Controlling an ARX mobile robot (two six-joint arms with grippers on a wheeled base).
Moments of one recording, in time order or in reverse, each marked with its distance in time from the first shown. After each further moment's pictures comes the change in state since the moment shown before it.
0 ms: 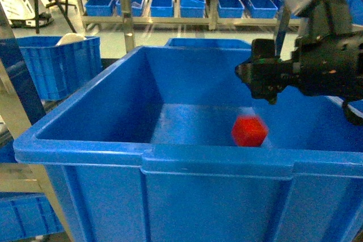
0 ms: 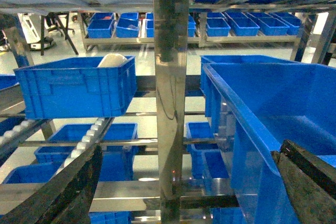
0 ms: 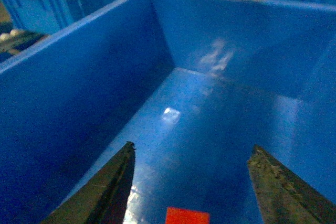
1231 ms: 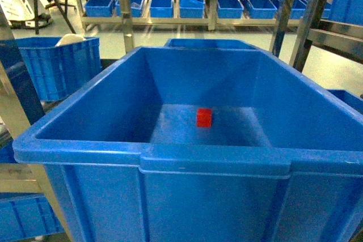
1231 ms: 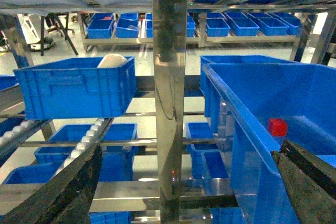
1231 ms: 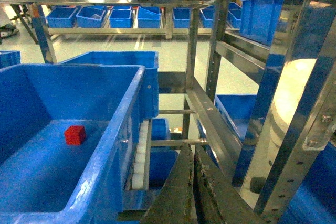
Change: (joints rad) left arm 0.000 0.000 0.000 0.000 0.000 0.000; right arm -0.280 -1.021 -0.731 0.075 0.203 -0.072
